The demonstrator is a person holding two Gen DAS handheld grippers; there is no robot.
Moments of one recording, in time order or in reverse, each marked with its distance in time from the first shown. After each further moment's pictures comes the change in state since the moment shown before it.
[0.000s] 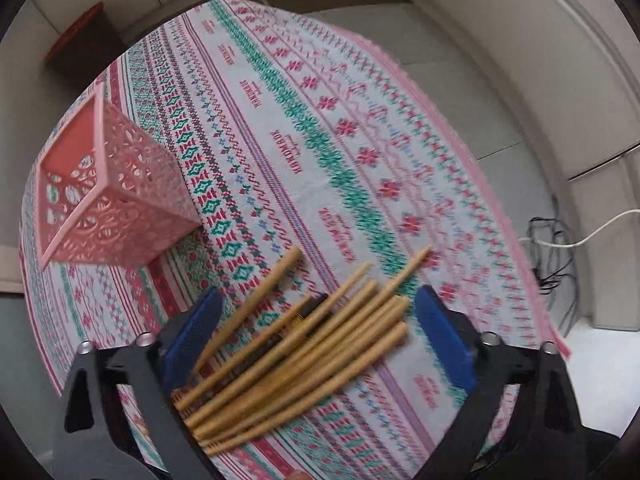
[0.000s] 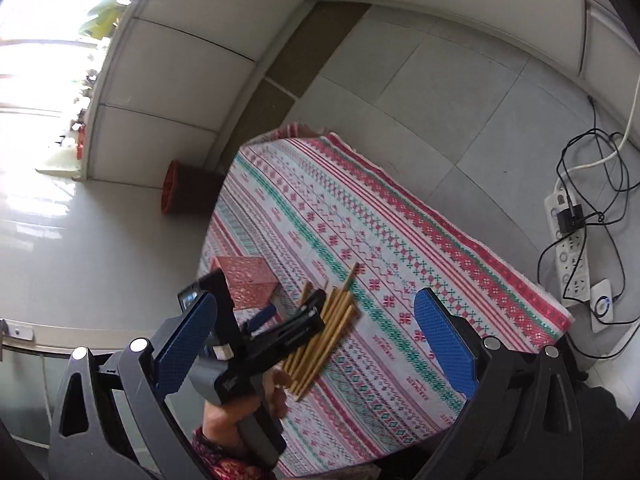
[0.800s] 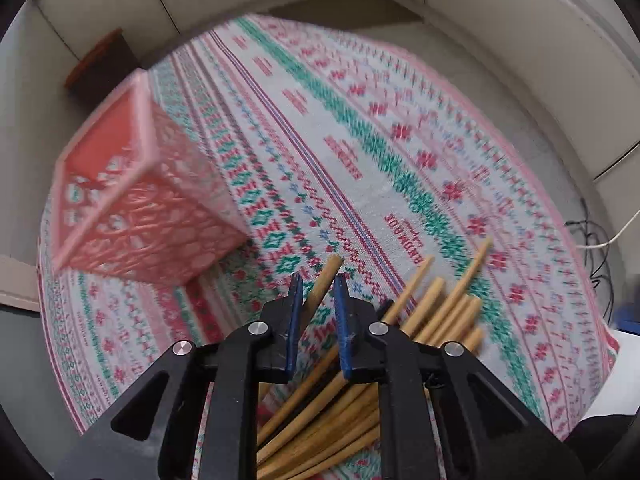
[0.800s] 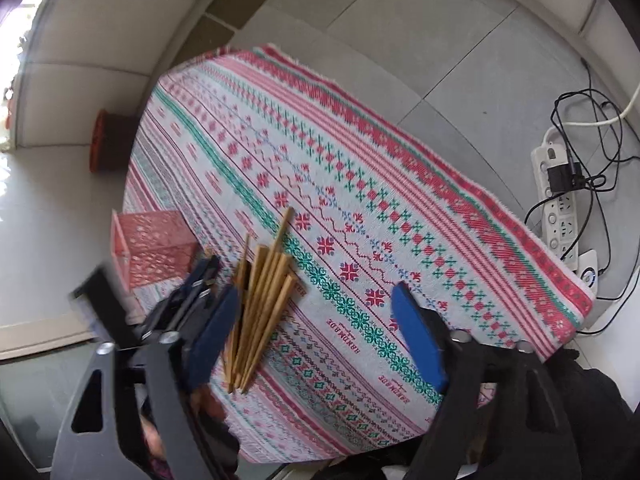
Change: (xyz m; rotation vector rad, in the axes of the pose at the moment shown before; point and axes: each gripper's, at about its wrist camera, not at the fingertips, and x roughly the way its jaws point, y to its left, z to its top) left arm -0.002 0.028 -0.055 0.029 -0.175 0.075; right arm 0.111 -0.019 -0.014 0.012 0.225 -0.221
